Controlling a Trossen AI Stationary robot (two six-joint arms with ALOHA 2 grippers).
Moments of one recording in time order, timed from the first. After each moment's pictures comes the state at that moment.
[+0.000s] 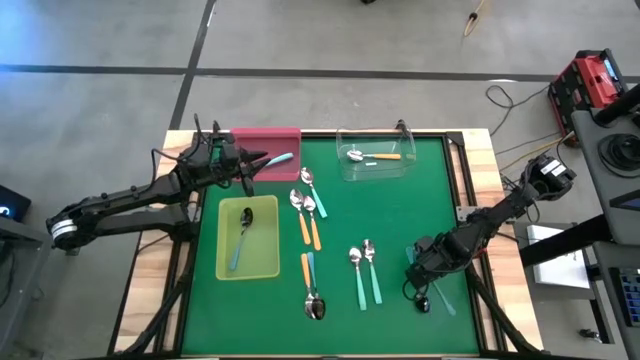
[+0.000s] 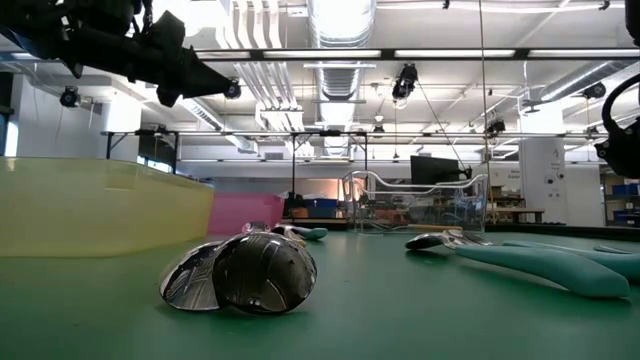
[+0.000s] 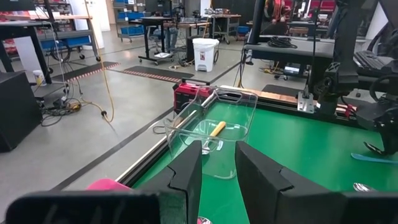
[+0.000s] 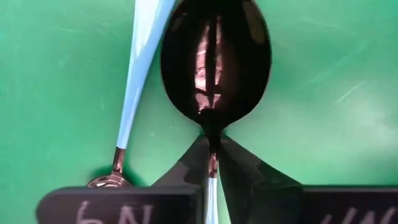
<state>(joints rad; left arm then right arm) 0.52 0.77 0.41 0.27 0.09 0.00 0.58 1.36 0.57 -0.67 -0.17 1.71</state>
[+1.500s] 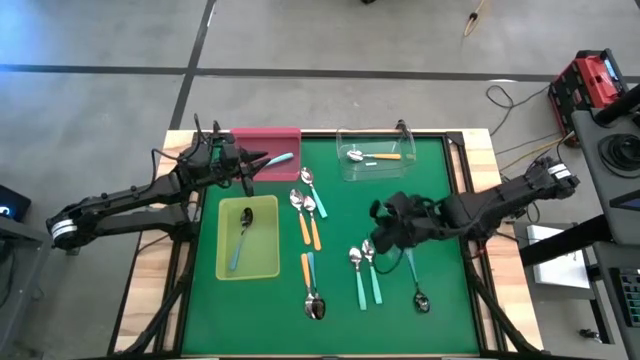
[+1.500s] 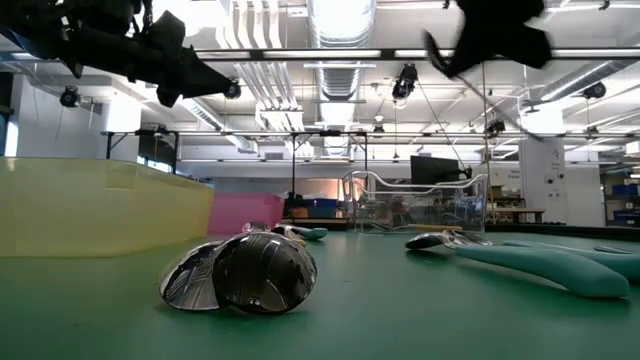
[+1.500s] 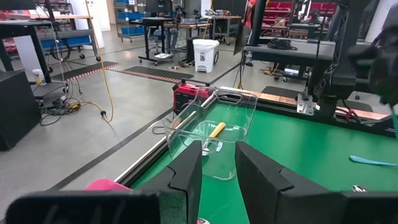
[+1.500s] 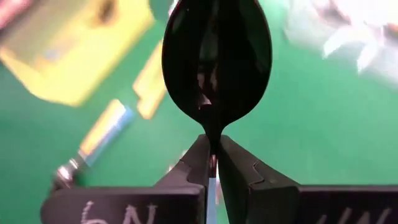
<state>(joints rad) 0.52 0.77 0.40 0.28 0.09 -0.01 0.32 1.32 1.13 -0.77 0.50 1.02</state>
